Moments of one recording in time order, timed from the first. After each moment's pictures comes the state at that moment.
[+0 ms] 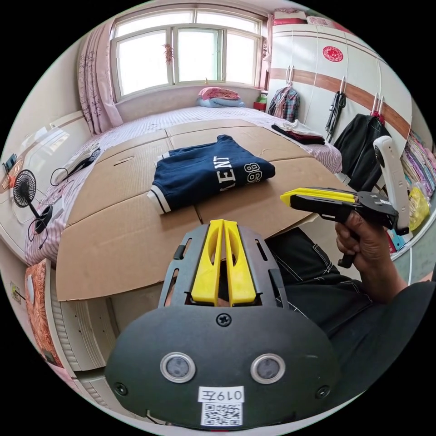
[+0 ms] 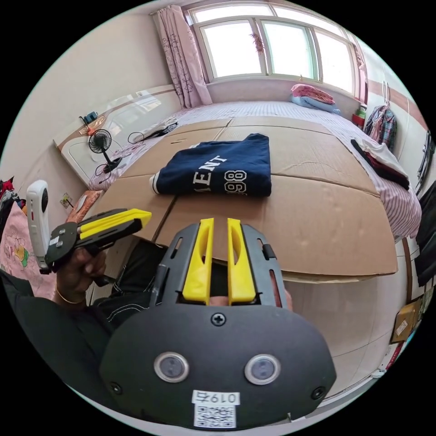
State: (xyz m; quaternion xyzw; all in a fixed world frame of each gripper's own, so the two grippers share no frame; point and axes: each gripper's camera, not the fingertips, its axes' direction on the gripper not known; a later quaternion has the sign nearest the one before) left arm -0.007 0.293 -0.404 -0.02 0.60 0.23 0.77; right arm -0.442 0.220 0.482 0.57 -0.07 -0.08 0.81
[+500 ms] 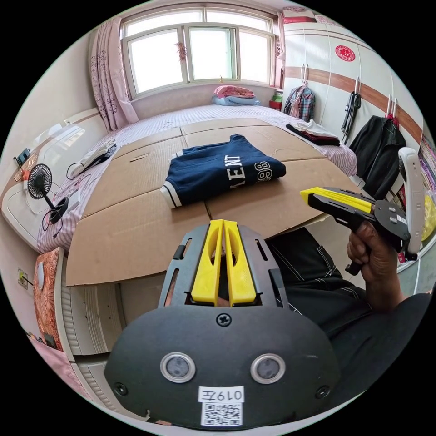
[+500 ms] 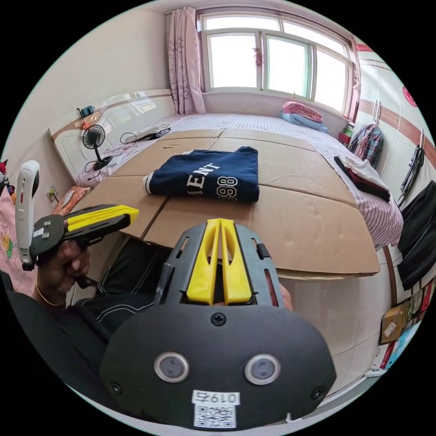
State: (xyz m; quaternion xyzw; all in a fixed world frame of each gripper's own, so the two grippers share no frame) left arm -0.020 0.295 -0.435 -0.04 0.56 0.22 0.80; right arm -0.496 0.226 0.508 0.60 -0.02 -0.07 0.79
